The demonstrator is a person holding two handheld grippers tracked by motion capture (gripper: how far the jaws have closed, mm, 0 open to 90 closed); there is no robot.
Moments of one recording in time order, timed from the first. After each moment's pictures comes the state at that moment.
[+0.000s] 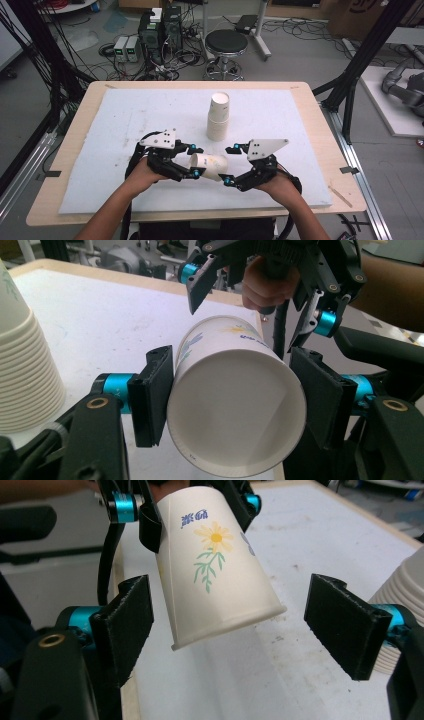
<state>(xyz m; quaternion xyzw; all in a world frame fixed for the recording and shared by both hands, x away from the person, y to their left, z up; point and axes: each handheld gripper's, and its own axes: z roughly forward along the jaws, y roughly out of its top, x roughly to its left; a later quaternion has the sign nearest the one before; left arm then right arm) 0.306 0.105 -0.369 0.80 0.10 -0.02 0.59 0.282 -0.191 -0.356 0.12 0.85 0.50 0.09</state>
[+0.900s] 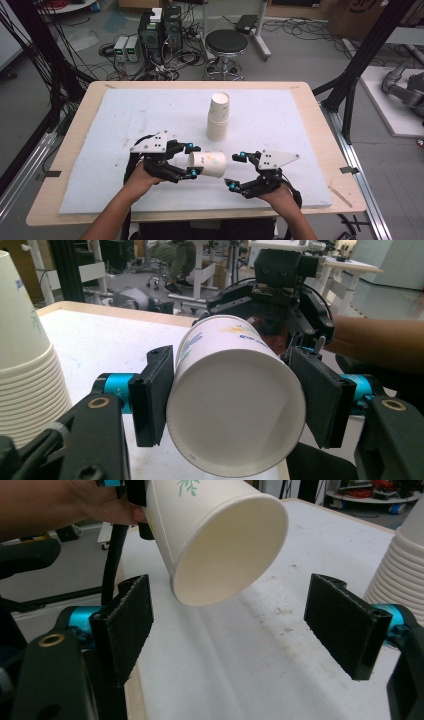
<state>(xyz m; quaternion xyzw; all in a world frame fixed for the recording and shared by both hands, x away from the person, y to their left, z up) 0.298 0.113 -0.375 0.76 0.09 0.01 0.65 0.271 -0.212 -0.396 0.16 0.81 0.56 0.08</state>
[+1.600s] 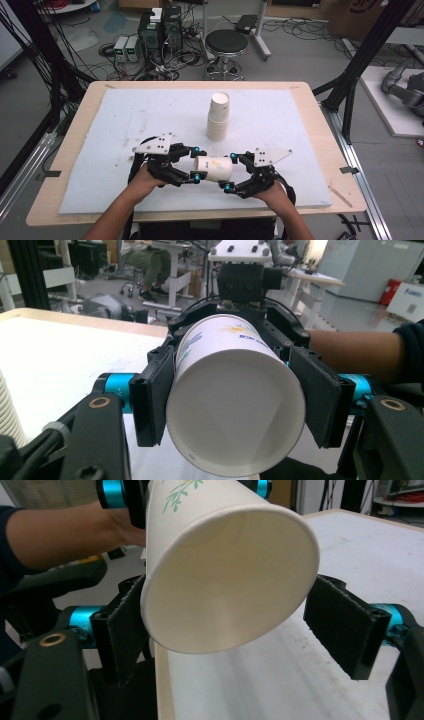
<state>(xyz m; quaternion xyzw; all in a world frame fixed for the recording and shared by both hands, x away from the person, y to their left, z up) 0.296 0.105 -0.376 0.74 0.07 -0.04 0.67 0.280 -0.198 -0.399 0.13 0.79 0.60 0.00</state>
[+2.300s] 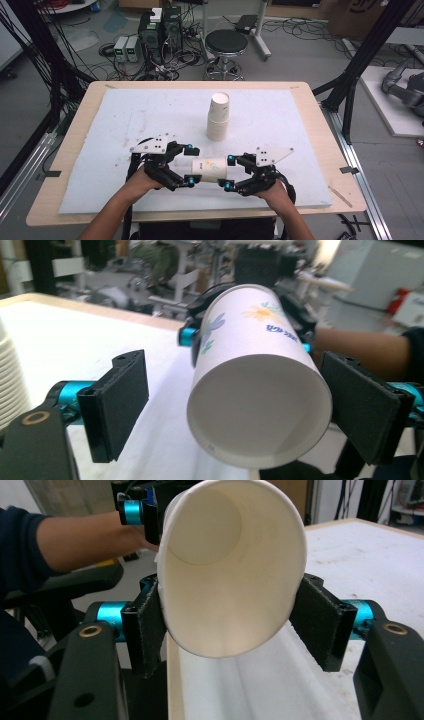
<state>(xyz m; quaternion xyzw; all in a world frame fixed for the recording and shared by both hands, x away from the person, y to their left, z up) 0.294 0.114 -0.380 0.75 0.11 -0.03 0.65 0.281 -0.199 -0.393 0.11 0.78 0.61 -0.01</state>
